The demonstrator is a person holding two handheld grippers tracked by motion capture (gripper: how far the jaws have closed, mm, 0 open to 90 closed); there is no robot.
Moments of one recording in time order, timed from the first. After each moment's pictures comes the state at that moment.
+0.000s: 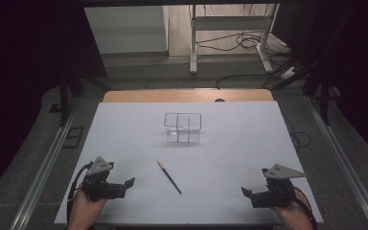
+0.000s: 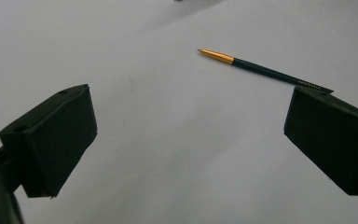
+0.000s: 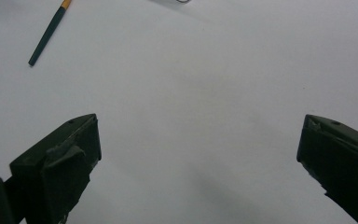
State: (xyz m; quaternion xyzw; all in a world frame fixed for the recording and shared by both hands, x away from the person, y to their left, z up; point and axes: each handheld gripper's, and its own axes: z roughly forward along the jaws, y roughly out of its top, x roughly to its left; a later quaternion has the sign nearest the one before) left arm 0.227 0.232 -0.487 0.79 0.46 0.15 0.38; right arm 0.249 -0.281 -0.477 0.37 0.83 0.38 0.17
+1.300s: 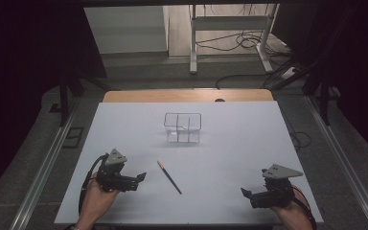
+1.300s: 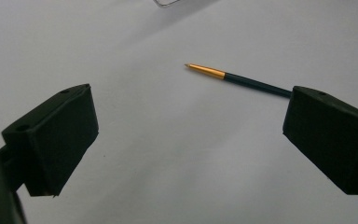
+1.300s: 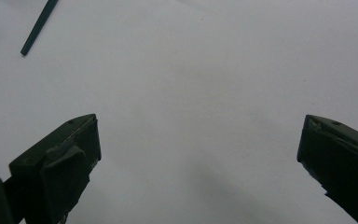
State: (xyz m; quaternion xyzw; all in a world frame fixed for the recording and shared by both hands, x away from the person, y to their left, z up) left arm 0.254 0.201 -0.481 0.81 0.45 0.14 0.35; right arm 0.250 -0.278 -0.478 0.37 0.84 0.36 0.17
